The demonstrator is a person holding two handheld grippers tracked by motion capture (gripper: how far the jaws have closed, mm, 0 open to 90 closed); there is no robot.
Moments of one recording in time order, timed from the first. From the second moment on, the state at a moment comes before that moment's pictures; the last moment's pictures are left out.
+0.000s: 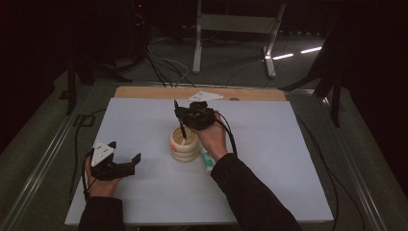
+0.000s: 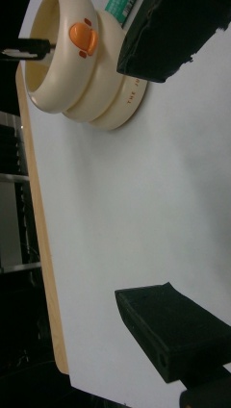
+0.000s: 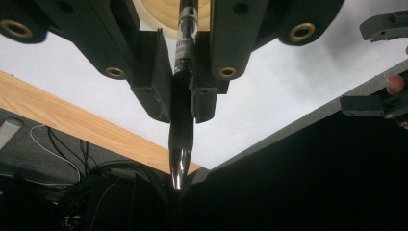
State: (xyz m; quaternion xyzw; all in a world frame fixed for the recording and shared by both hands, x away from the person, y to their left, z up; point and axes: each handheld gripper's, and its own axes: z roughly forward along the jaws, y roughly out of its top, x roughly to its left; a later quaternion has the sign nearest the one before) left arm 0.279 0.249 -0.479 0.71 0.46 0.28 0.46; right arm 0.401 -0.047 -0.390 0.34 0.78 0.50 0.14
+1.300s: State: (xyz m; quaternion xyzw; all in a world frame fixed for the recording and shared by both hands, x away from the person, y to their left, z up) left arm 0.279 0.248 -0.479 0.71 0.46 0.28 0.46; right arm 0.402 -0.048 -0.423 0.35 0.81 0.45 0.09
